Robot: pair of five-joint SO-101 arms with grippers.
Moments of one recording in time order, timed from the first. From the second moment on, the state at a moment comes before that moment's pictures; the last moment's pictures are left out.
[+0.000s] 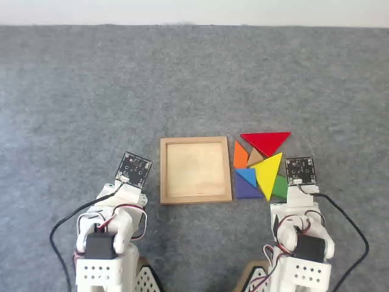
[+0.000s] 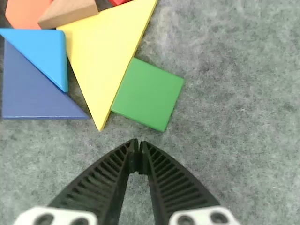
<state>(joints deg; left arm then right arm) -5.3 -103.1 96.8 71.7 -13.2 6.8 -102.8 95.7 74.7 12.9</state>
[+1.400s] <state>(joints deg) -5.3 -103.1 96.8 71.7 -13.2 14.2 -102.8 86.9 68.3 41.4</state>
